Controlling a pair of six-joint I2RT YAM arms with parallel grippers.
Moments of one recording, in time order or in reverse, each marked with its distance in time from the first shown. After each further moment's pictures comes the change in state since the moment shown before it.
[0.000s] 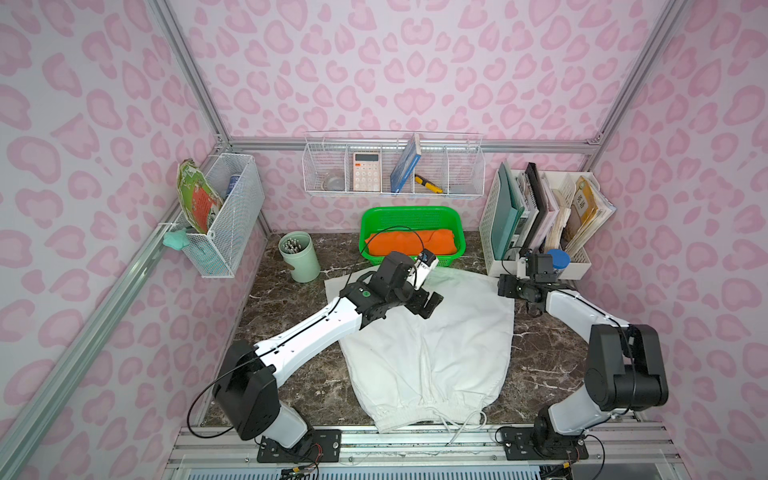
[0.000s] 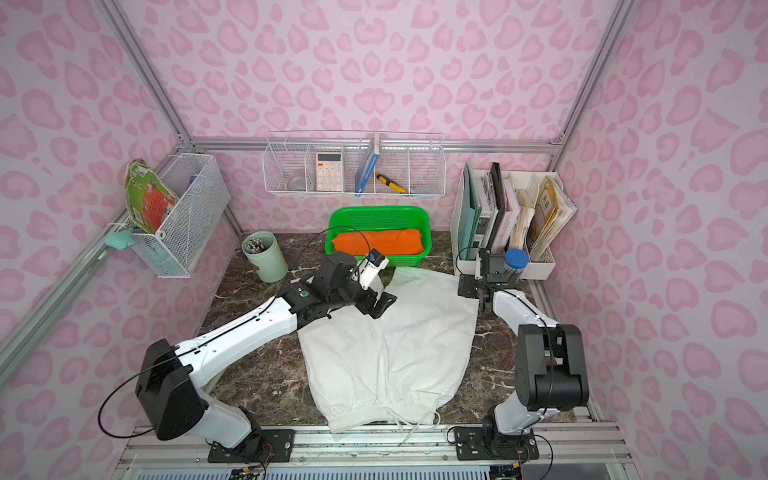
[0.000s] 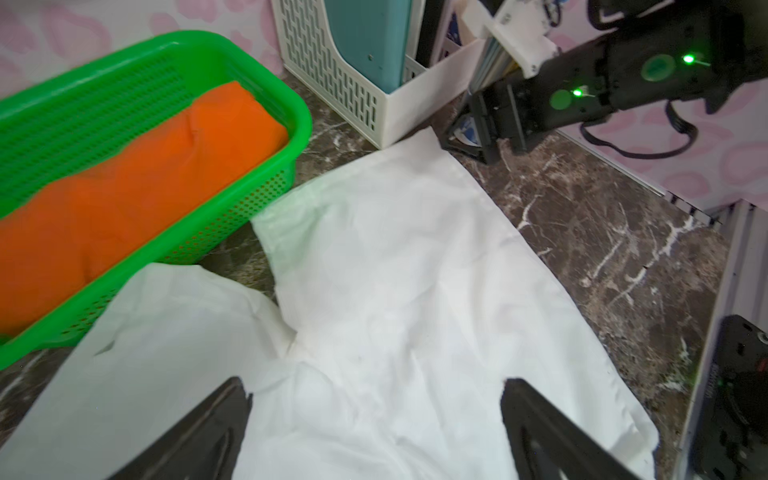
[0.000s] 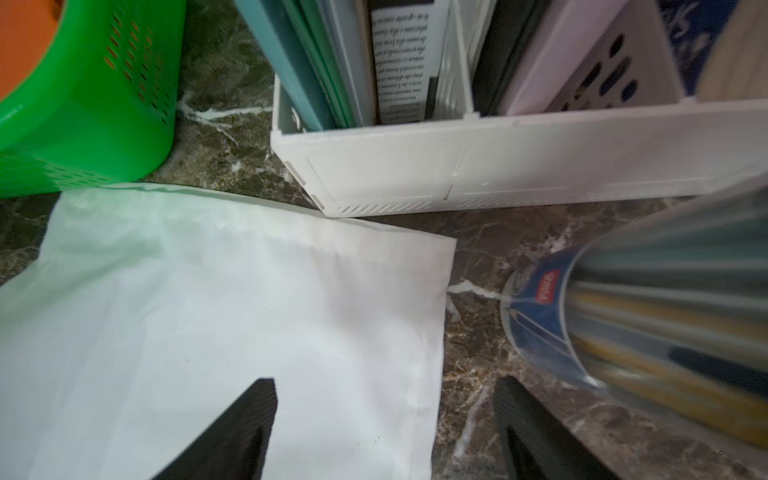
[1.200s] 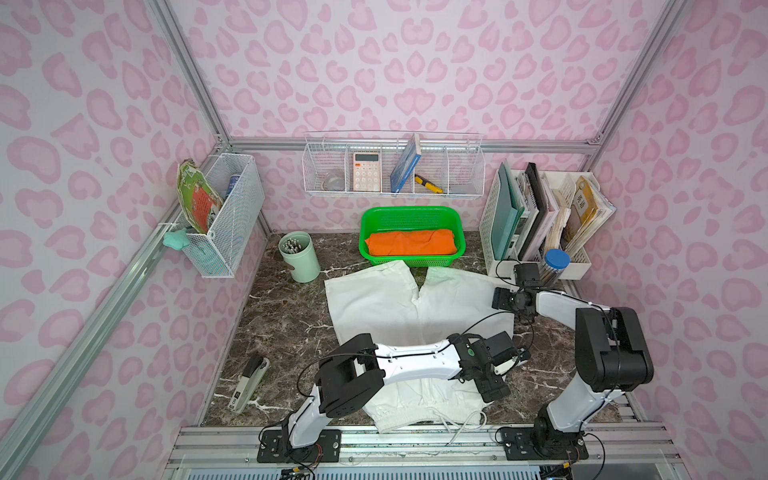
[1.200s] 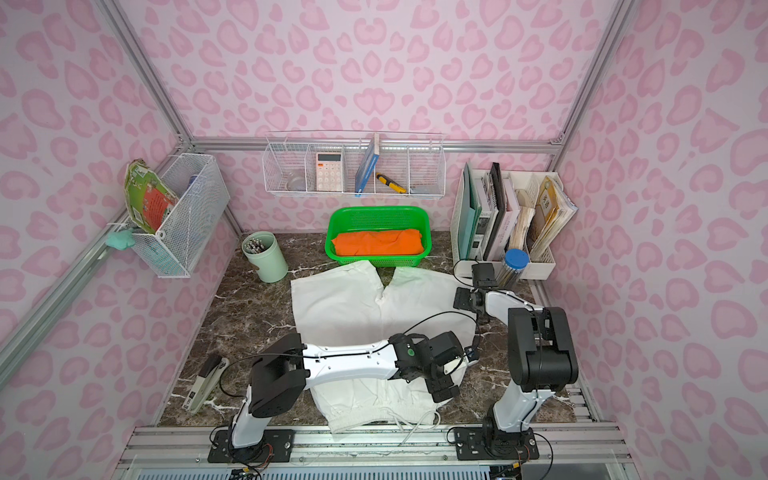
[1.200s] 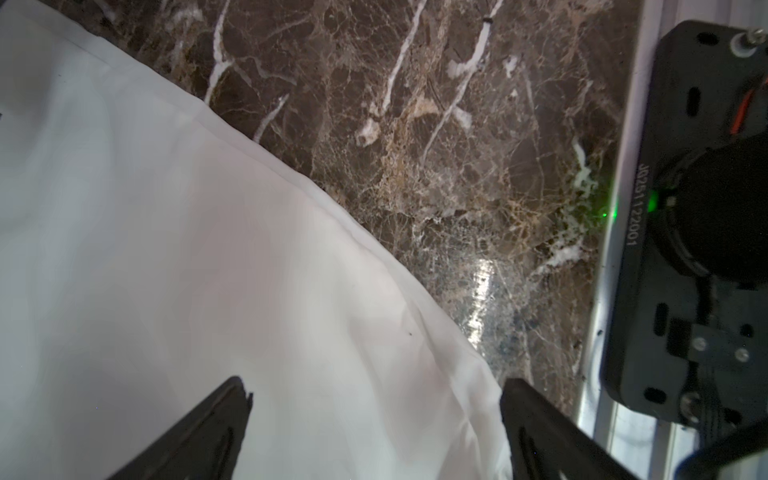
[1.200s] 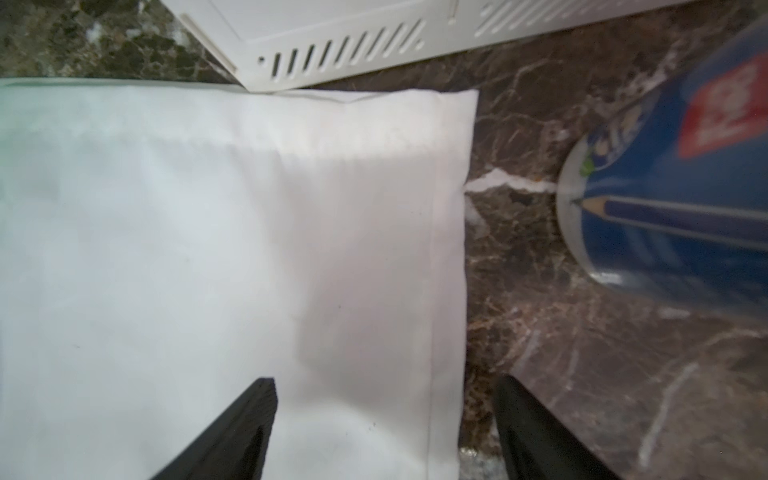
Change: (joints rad) left arm -0.505 0.542 0.346 -0.181 -0.142 0.107; right arm -0.004 0.090 -0.064 -0.001 -0.006 0.118
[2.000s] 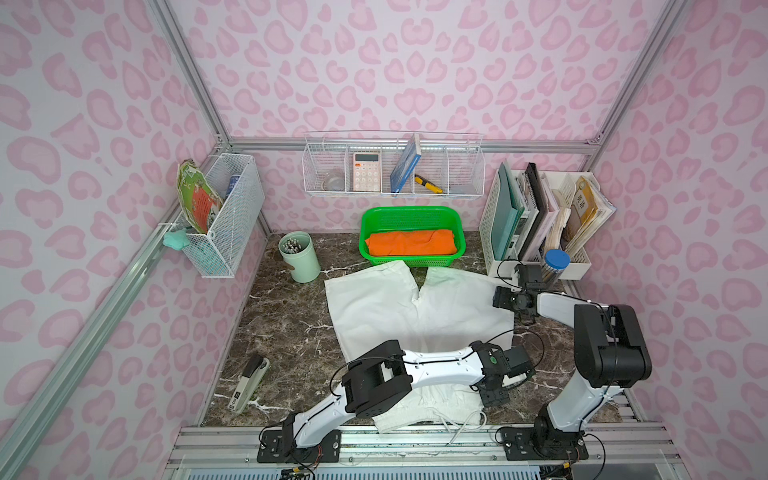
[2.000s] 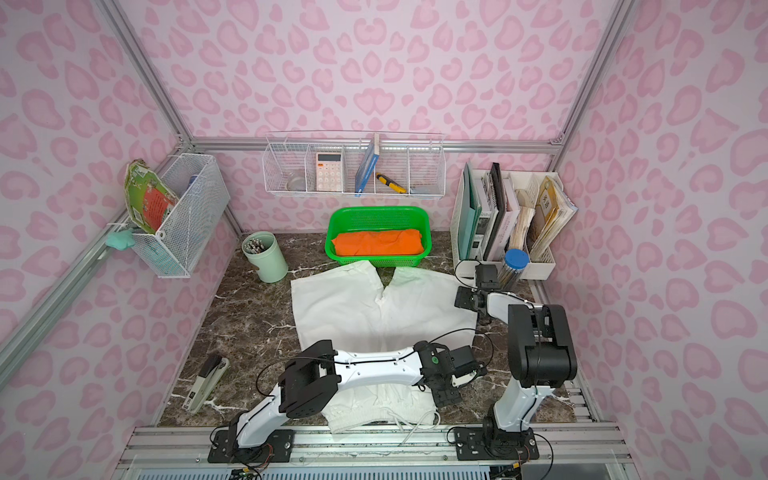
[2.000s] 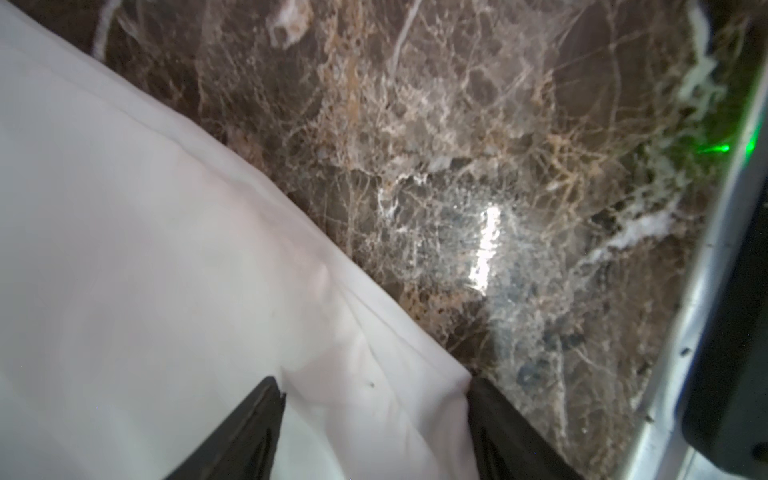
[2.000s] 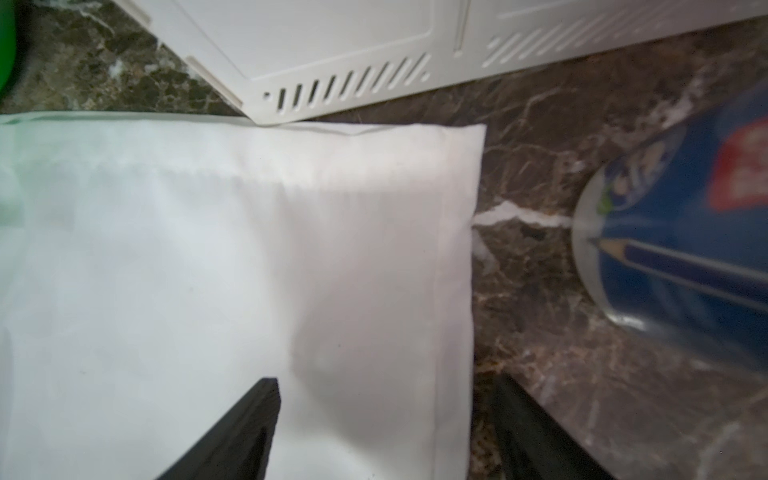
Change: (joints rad) left arm -0.026 0.194 0.219 -0.223 -0.034 0.000; right arm -0.025 0.041 -0.015 0.099 -0.048 -0.011
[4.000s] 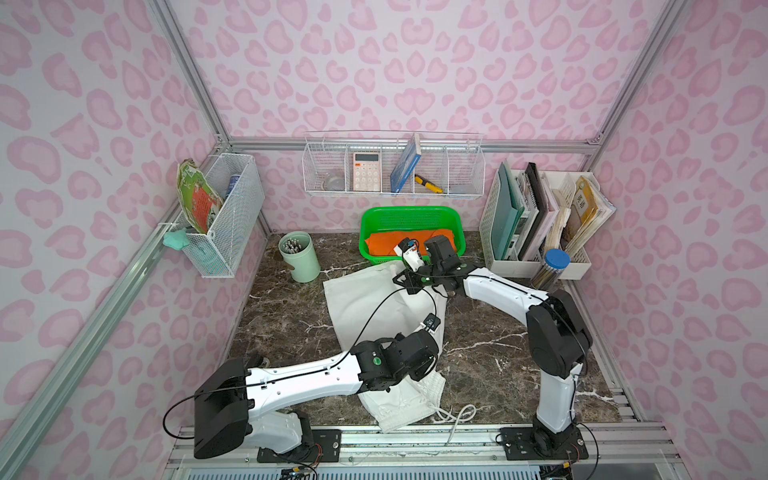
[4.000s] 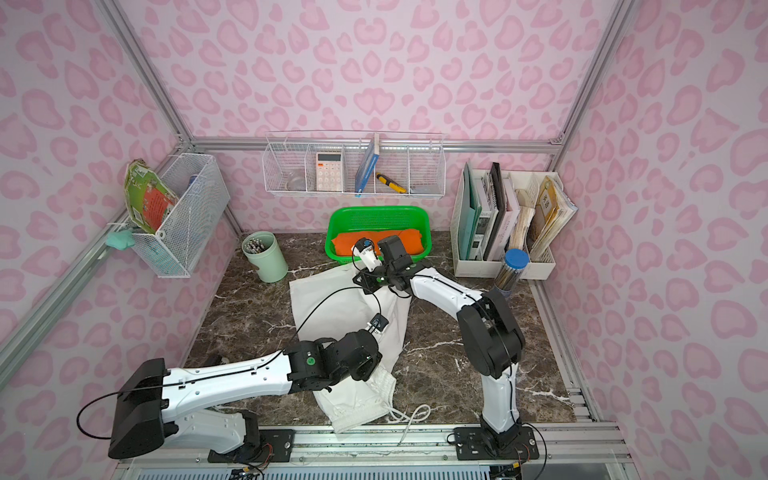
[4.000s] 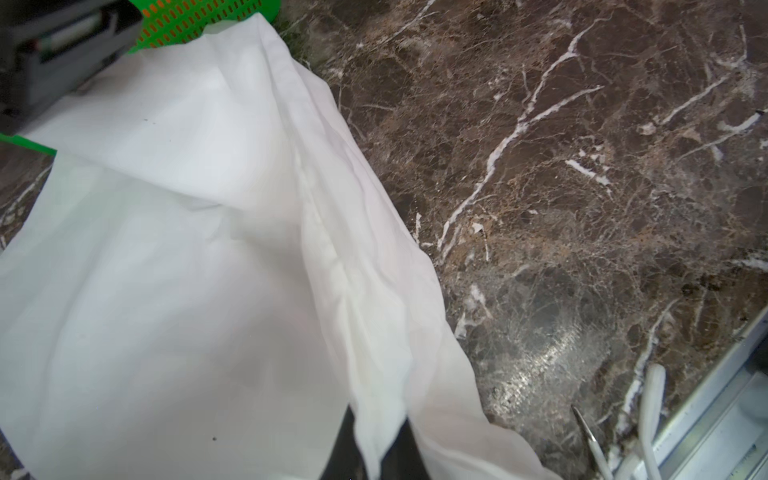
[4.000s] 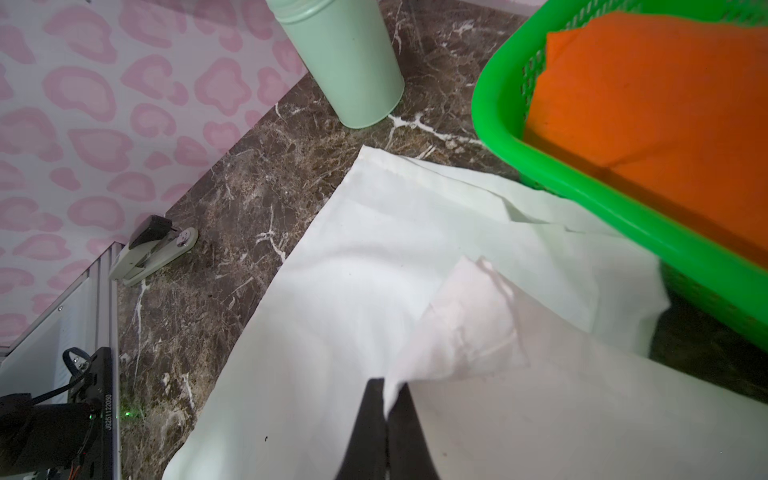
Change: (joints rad) left arm 0.142 -0.974 -0.946 0.309 -0.340 -0.408; right arm 0.623 0.235 0.592 -0.067 -0.478 -0.134
